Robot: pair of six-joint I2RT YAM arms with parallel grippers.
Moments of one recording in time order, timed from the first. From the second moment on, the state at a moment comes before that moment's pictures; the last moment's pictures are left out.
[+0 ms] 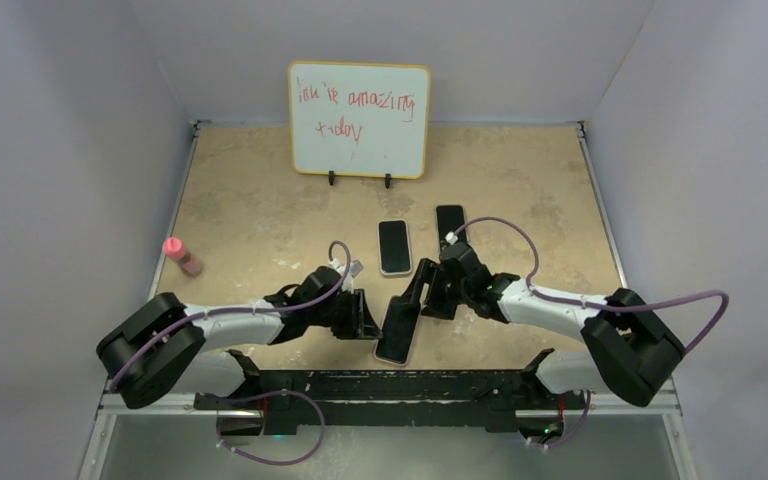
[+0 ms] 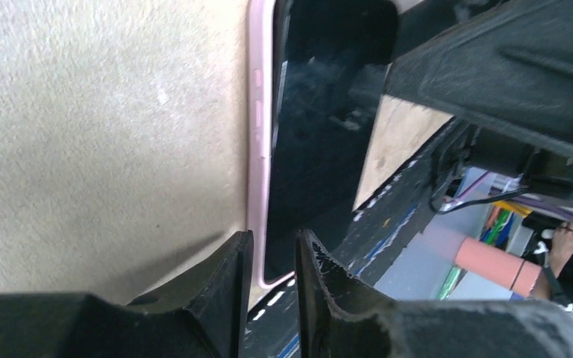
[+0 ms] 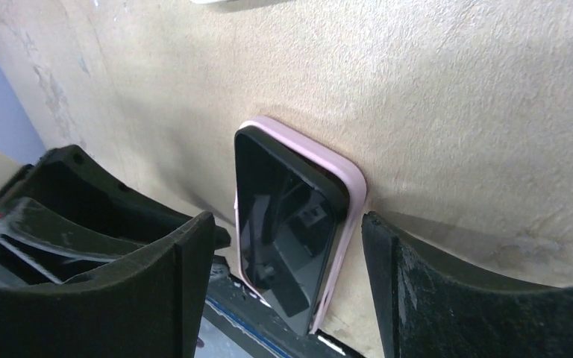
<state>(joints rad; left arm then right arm) -0.84 1.33 0.36 0.19 0.36 -0.94 0.73 1.34 0.52 -0.05 -0.21 1.04</state>
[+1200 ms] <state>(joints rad) -0.72 1.36 0.38 0.21 0.39 -0.88 0.89 1.32 0.32 0.38 -0.13 1.22</state>
